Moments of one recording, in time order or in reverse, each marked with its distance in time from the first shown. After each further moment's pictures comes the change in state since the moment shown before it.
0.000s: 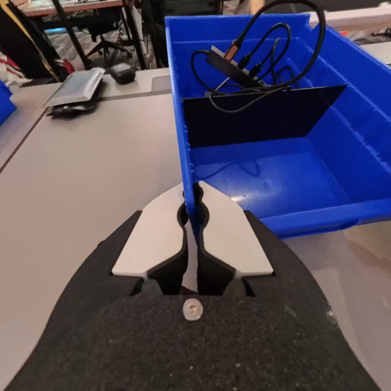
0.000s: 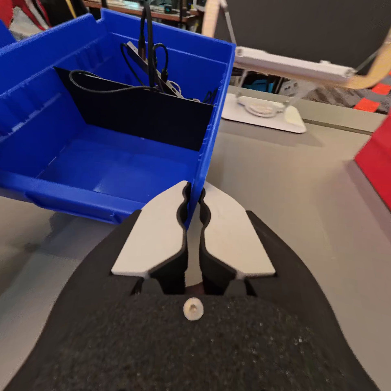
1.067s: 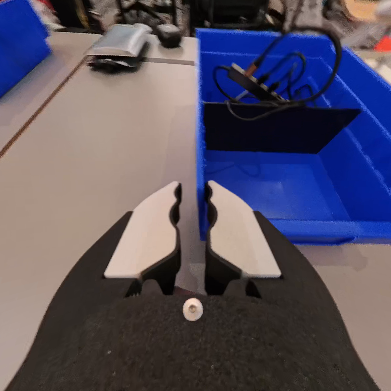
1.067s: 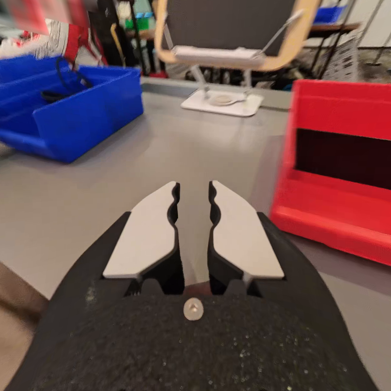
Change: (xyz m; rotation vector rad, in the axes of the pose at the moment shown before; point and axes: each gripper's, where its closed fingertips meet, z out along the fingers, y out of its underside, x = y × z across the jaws) left arm -0.065 0.032 -0.007 -0.061 -0.119 -0.163; right arm 0.229 0.046 -0.098 0.083 -0.240 0.082
